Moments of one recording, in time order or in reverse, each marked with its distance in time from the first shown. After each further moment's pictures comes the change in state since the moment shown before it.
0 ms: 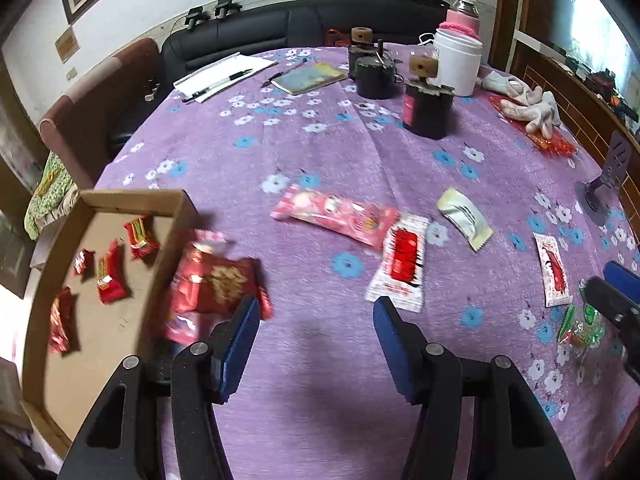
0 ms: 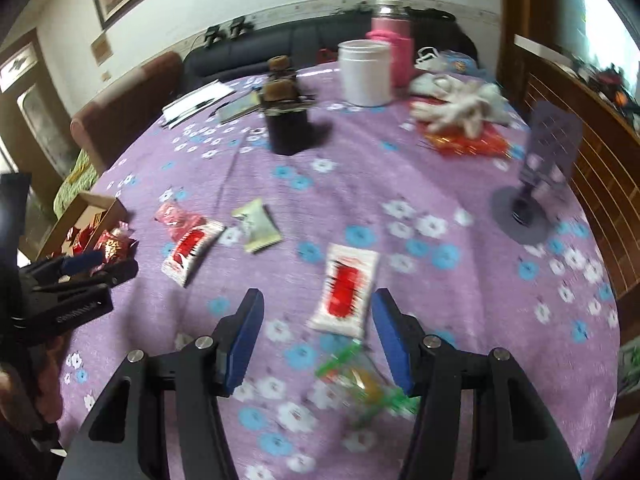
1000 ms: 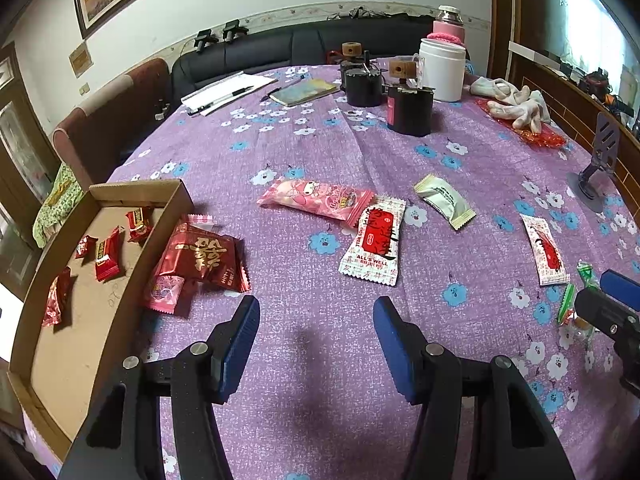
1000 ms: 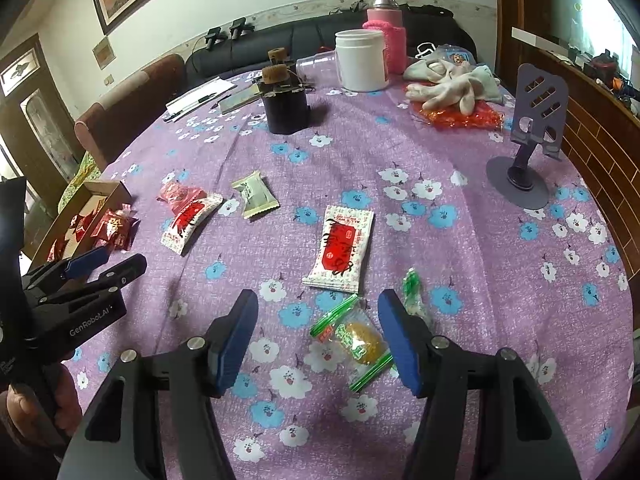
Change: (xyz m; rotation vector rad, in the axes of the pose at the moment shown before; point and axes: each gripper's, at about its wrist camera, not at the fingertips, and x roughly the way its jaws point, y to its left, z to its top) left arm -0.007 -0.022 -0.033 0.005 -0.102 0.031; right arm 0.000 -0.001 -0.032 0.004 -0.007 0.020
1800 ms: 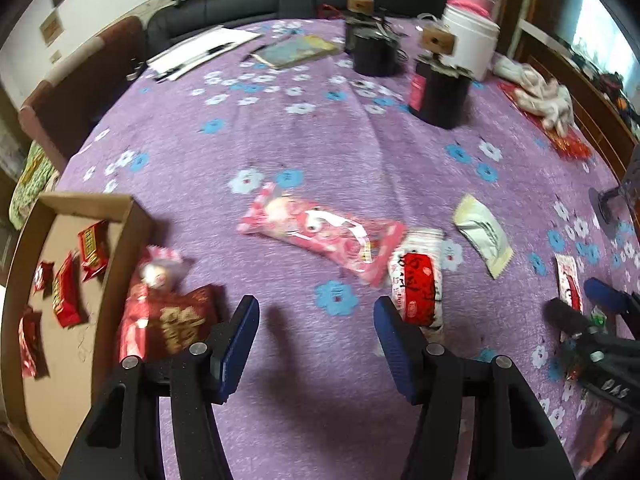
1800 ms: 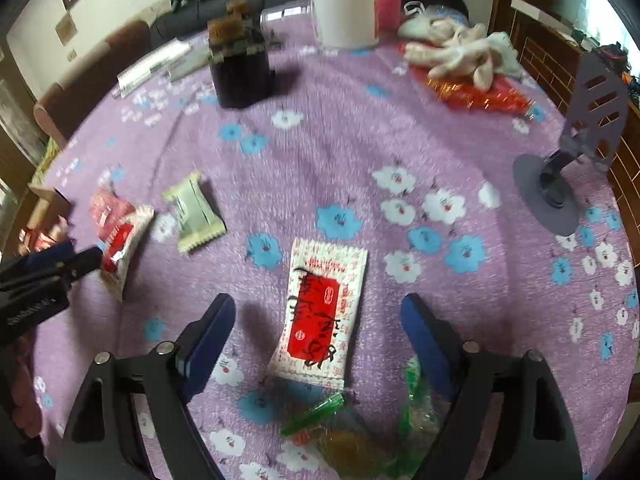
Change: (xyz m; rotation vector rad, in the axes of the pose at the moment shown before) left arm 0.063 0.015 0.057 0.000 0.207 -0.088; right arm 0.080 -0.004 0.049 0.005 0.169 -0.112
